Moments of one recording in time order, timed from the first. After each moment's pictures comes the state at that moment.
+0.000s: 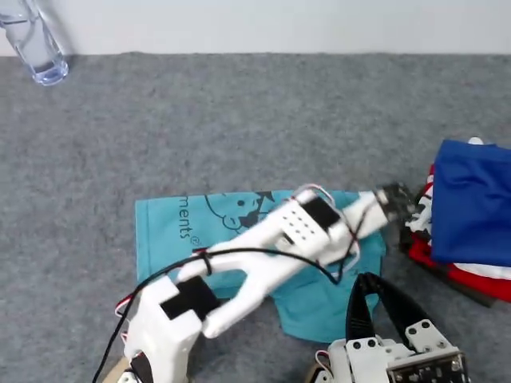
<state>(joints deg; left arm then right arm) 46.4 25.7 -5.0 66.0 -11.5 -12.0 -101.1 23.1 100.7 11.5</state>
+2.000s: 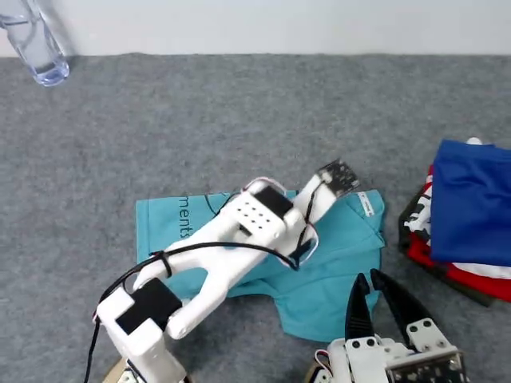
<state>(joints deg) 39.6 12.7 14.5 64.0 -5.8 -12.0 -101.1 23.1 100.7 11.5</state>
